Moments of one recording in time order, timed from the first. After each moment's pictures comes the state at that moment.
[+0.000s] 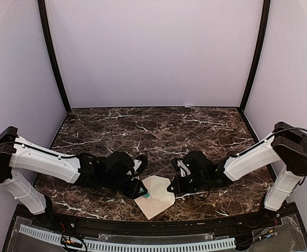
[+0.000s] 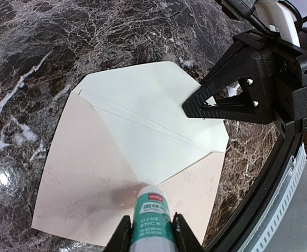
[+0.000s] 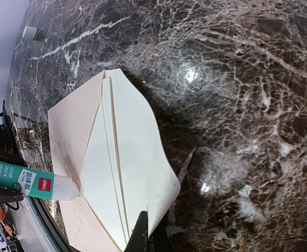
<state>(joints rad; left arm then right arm) -1.14 1.52 0.77 -0.12 0.04 -0.63 1.01 1.68 0.65 0.21 -0.24 0.80</state>
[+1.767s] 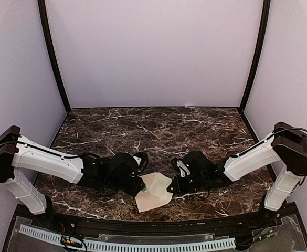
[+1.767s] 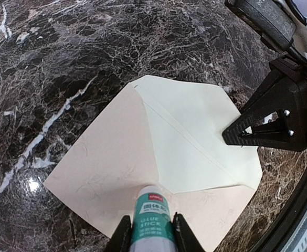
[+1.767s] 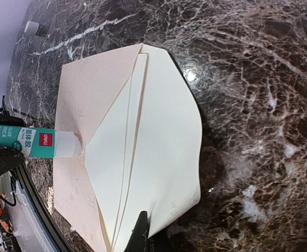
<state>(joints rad) -1.15 1.55 0.80 -0.16 -0.16 -0.60 1.02 1.68 0.65 0.21 -0.24 0.77</state>
